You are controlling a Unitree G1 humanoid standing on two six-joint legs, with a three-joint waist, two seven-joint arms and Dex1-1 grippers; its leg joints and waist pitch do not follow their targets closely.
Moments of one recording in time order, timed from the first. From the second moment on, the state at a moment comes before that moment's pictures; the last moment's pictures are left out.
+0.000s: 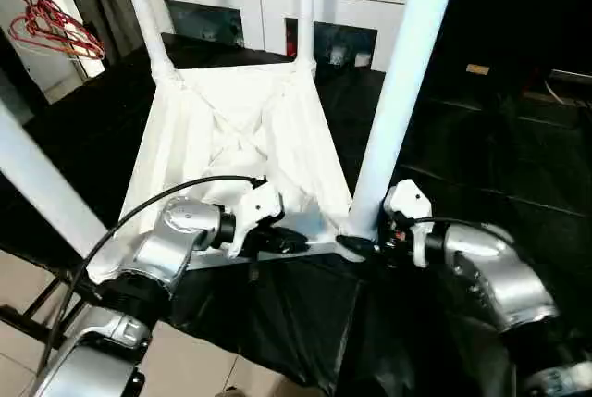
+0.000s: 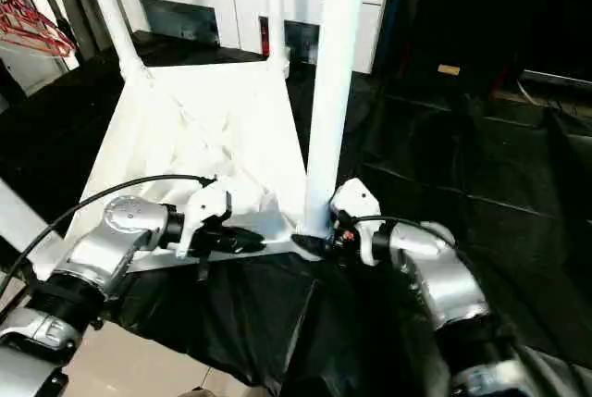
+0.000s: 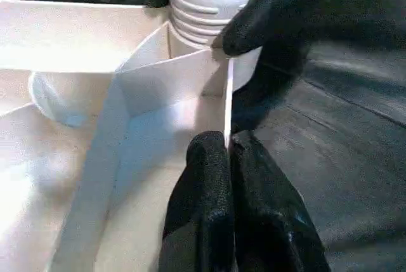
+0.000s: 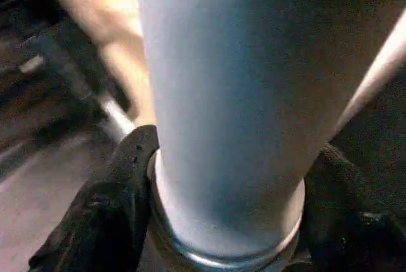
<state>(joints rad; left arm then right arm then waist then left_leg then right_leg) -0.58 0.27 -0.28 0.62 0.02 0.05 -1.07 -0.35 -0.29 0.12 0.37 0.11 0.18 0.80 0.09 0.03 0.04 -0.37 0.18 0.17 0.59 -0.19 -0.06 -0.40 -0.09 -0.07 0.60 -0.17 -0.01</state>
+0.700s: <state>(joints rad) -0.62 0.14 -0.27 0.69 0.07 0.05 -0.88 -0.43 -0.18 0.04 0.49 0.07 0.15 0.52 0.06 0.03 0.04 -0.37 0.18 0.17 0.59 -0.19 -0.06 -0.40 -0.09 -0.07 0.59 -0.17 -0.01</state>
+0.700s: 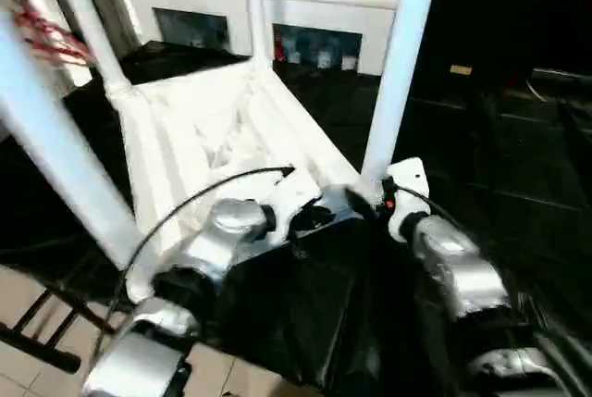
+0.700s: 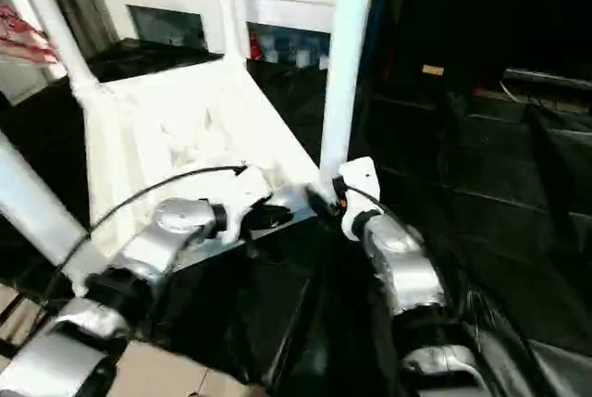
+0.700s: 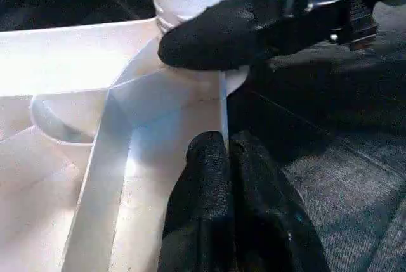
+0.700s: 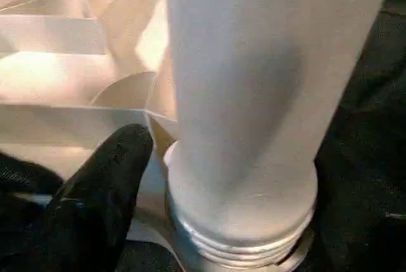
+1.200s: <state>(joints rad) -0.56 0.30 -0.29 0.58 -0.01 0.02 -1.21 -0.38 -0.40 0.17 0.35 0.13 0.15 1.02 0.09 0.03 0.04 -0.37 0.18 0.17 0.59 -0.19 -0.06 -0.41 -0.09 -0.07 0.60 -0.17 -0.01</state>
